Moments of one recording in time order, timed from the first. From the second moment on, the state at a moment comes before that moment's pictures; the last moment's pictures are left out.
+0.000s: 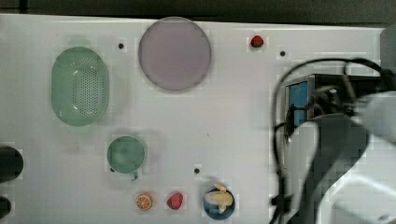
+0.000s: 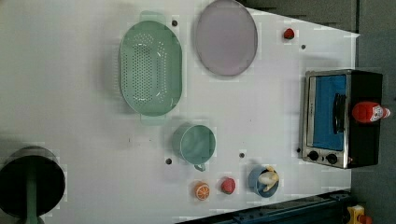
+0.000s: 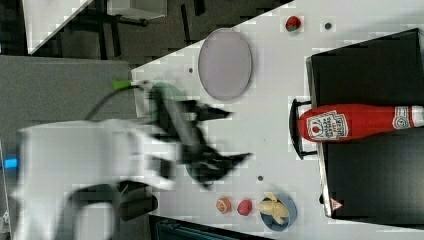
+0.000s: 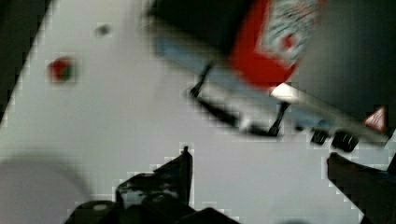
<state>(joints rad) -0.10 0.01 -0.39 -1.85 -0.04 0.29 -0.07</state>
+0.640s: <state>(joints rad) -0.12 0.23 -0.57 -1.85 0.10 0.58 -0.08</state>
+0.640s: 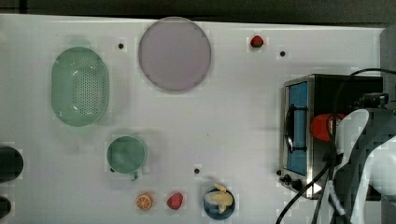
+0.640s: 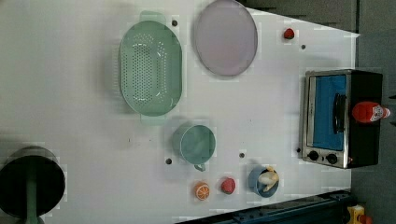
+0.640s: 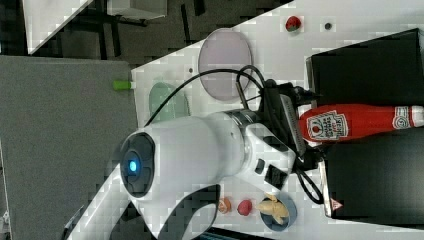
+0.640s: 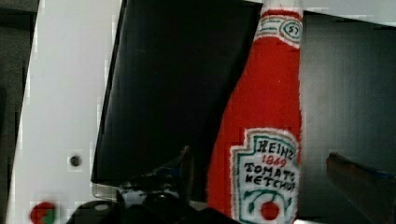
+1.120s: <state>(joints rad) -0.15 0.32 -0.57 -1.85 0.23 0.61 -0.08</state>
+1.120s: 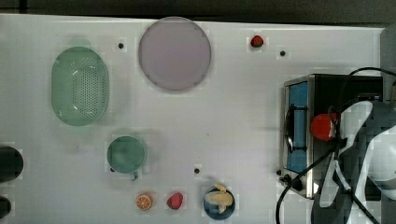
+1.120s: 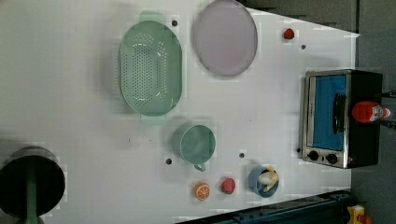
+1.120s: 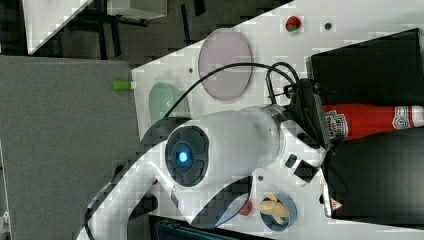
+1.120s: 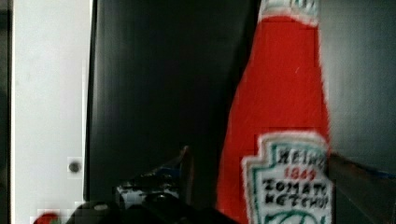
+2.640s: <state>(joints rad) -0.09 0.20 -0.49 -1.64 0.13 0.32 -0.32</state>
